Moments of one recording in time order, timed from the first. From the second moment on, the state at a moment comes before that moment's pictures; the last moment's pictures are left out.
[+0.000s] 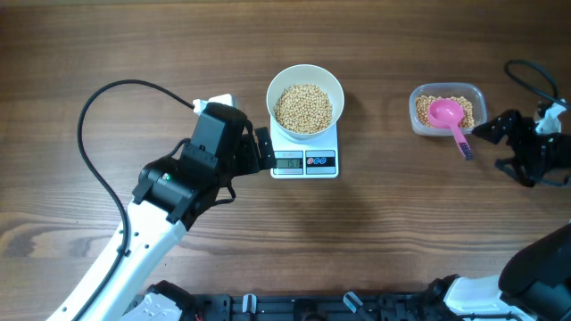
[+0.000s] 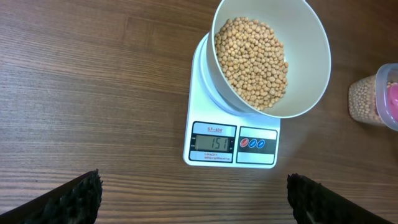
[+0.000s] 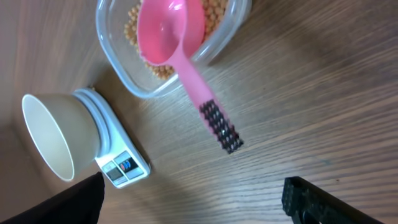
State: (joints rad) left arm -0.50 1.20 1.06 -0.78 -0.09 -0.63; right arm -0.64 1.63 1.30 -1.18 -0.58 0.05
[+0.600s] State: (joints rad) left arm -0.50 1.20 1.06 -0.78 -0.09 -0.63; right arm -0.65 1.63 1.17 -1.04 -0.73 0.15
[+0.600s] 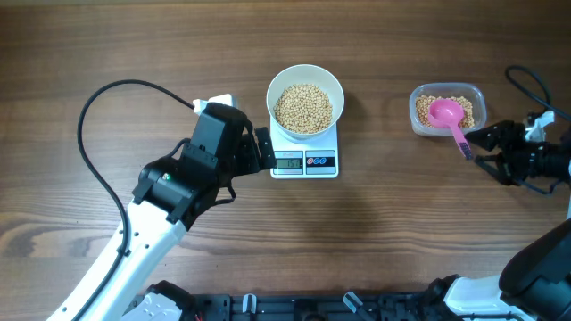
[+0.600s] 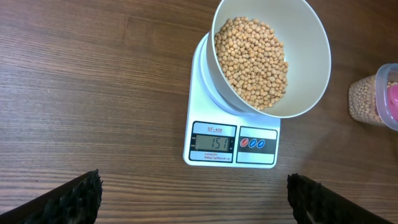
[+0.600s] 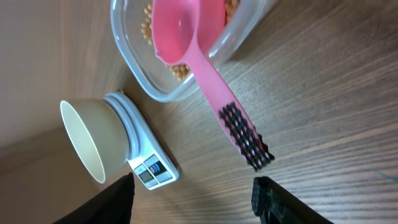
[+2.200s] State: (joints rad) left arm -0.50 1.20 1.06 -0.78 -0.09 -0.63; right arm -0.65 1.63 0.95 -0.64 -0.78 0.47
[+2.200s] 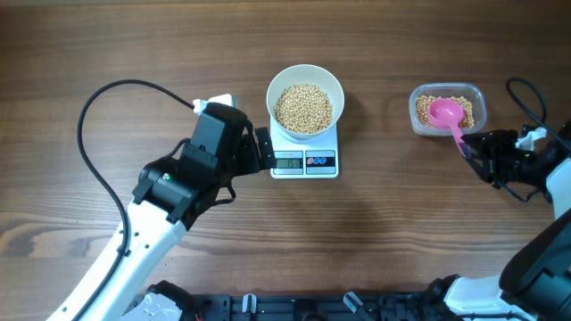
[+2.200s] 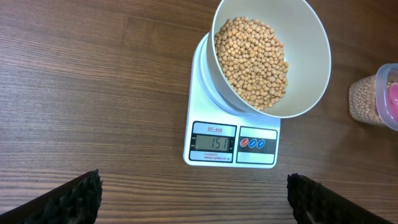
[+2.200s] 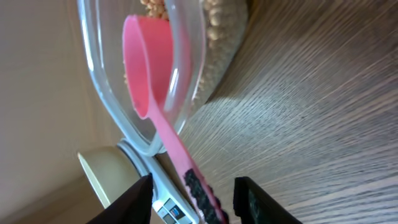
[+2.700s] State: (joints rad) left arm -0.50 1.20 1.06 -0.78 -0.09 -0.63; right arm -0.65 1.70 0.95 -0.59 -0.79 0.47
